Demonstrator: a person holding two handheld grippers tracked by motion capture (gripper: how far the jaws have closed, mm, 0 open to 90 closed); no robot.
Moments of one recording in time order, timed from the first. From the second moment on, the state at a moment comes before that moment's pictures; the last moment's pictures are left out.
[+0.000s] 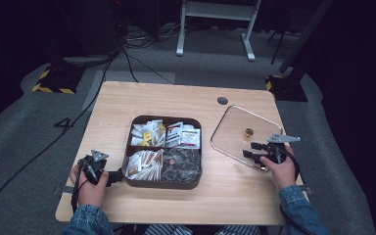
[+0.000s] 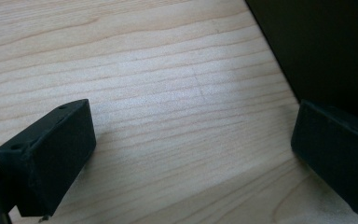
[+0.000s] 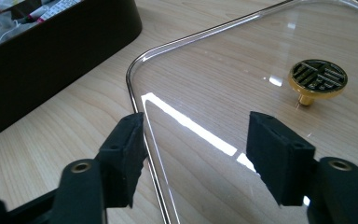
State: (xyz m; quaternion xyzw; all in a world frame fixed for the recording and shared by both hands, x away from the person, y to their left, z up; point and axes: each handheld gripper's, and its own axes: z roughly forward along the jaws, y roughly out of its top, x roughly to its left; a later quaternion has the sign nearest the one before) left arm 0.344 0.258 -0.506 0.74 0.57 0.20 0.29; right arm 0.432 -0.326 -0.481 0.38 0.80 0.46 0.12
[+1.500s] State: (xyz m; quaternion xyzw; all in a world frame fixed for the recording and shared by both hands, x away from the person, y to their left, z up) left arm 0.318 0.271 -0.502 0.73 0.58 0.21 0.30; right arm 0.410 -0.073 -0.411 0.12 0.90 0.42 0.01
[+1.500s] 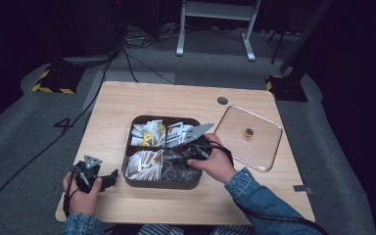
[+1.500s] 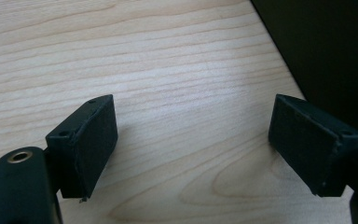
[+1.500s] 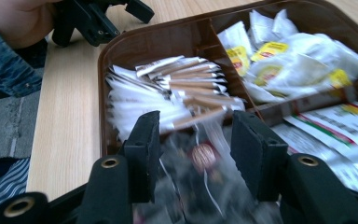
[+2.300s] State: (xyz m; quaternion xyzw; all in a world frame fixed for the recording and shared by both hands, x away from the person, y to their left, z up) left arm 0.326 0.270 -0.502 0.74 0.57 0.22 0.29; right arm 0.417 0.022 -0.435 0.15 0.91 0.38 -0.03
